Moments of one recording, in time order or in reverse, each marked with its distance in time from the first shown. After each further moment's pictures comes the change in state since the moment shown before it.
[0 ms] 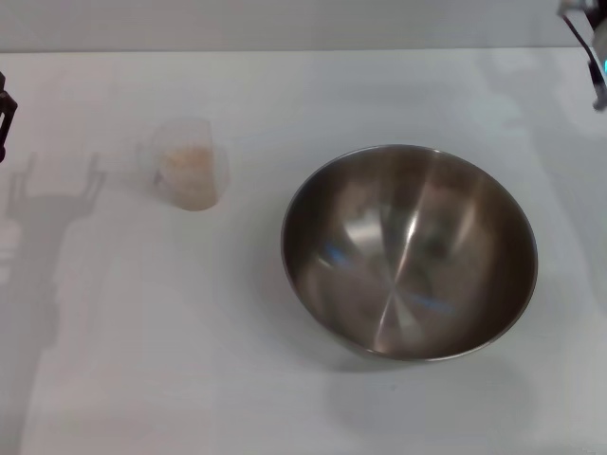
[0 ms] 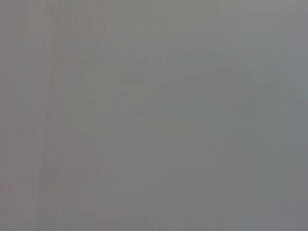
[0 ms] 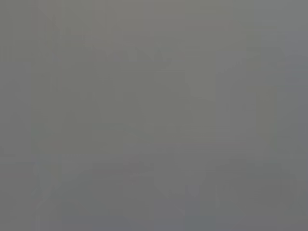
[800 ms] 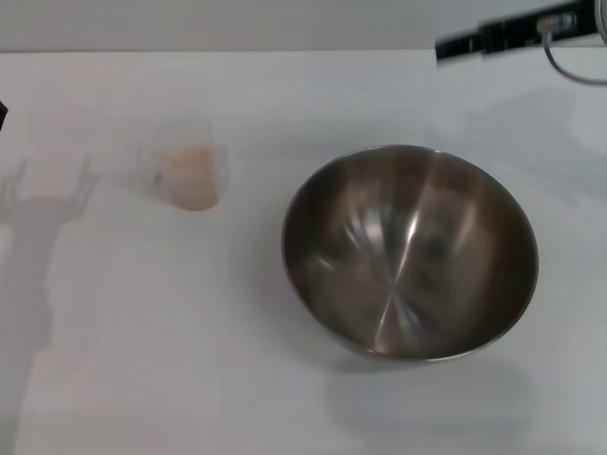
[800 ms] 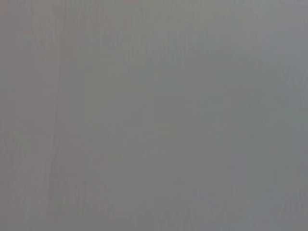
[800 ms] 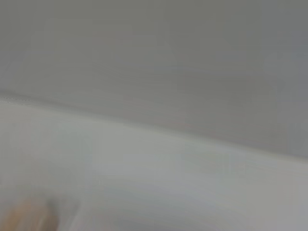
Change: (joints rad) left arm 0.009 0.005 -0.008 0.005 0.000 0.002 0.000; right arm 0.038 0.098 0.819 0.843 -0.224 2.110 -0.322
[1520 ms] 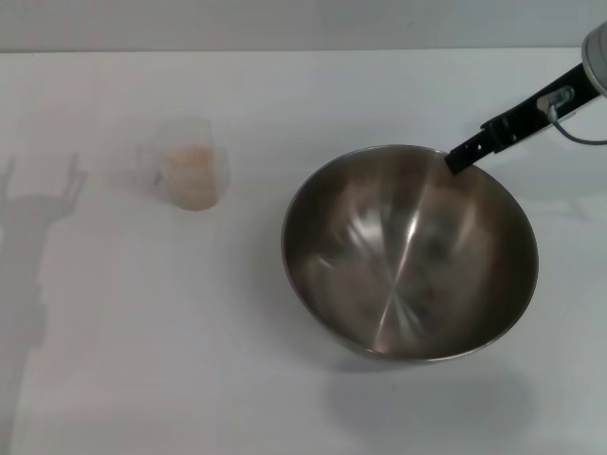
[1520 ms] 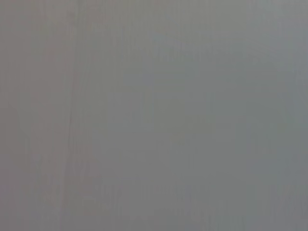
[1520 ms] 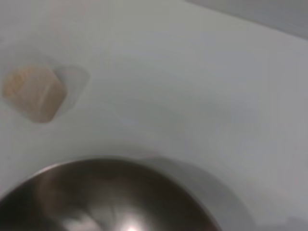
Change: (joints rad) left arm -0.004 0.000 -0.034 0.011 0.000 0.003 0.000; right arm 0.156 -0.026 0.031 -0.188 -0.096 0.287 -0.094
